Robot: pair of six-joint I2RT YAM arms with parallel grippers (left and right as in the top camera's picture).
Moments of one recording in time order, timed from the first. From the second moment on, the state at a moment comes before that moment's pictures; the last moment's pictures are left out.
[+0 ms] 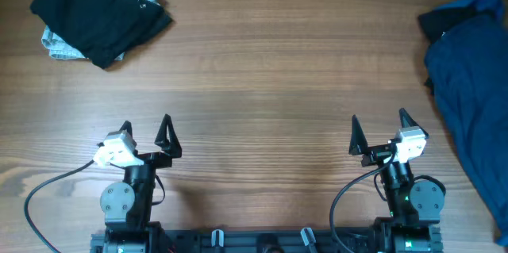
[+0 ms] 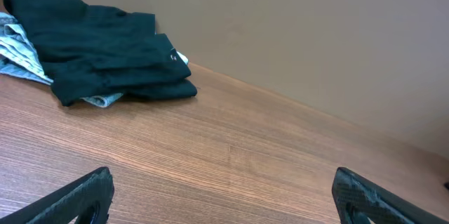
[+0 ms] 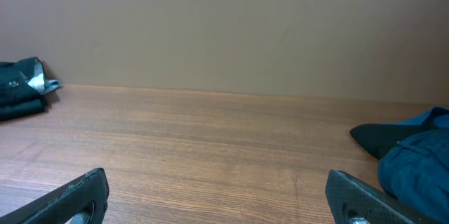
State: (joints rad) left arm 0.01 0.01 0.01 -0.07 0.02 -0.39; right arm -0.03 0.01 0.01 0.01 -0.17 -0.01
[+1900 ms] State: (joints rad) left arm 0.01 0.01 0.01 -0.07 0.02 -0.39; right arm -0.13 1.25 1.29 -0.46 -0.10 0.24
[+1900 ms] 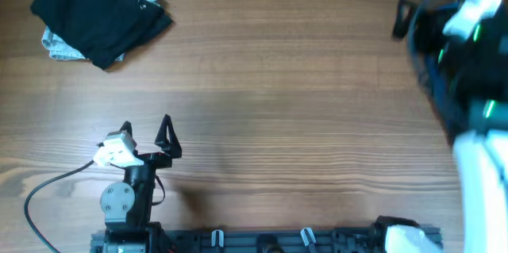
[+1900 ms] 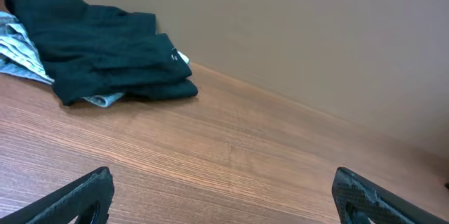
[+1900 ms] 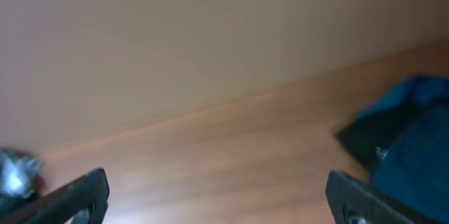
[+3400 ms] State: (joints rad) left arm 0.01 0.01 0.01 -0.07 0.02 -0.39; right arm -0.27 2.23 1.76 -0.70 0.45 0.11
